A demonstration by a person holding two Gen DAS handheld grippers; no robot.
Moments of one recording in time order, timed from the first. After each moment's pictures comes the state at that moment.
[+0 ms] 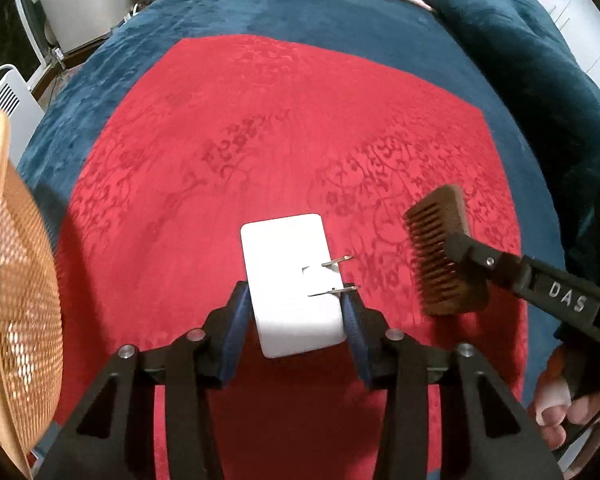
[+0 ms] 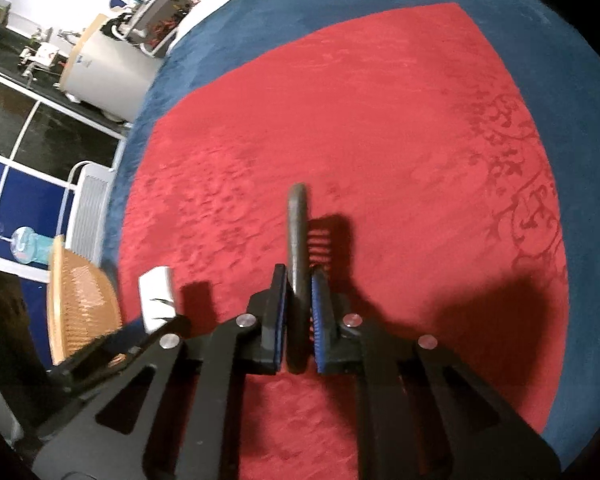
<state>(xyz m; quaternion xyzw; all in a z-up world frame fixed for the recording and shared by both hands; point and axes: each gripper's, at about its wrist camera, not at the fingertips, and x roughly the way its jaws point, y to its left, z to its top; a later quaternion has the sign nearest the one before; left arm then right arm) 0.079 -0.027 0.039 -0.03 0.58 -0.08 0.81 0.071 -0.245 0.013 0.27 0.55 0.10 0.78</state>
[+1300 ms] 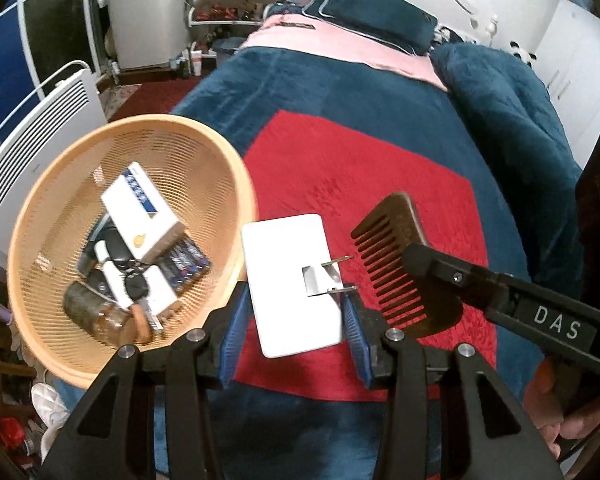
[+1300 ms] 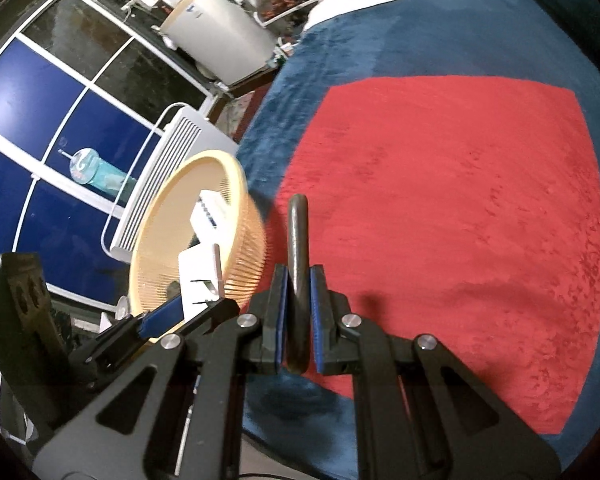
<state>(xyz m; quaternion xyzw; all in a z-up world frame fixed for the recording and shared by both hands) -0.021 0.071 0.155 -0.08 0.49 -0.03 0.87 0.019 -0.123 0.122 0.20 0.51 0.24 0.80</state>
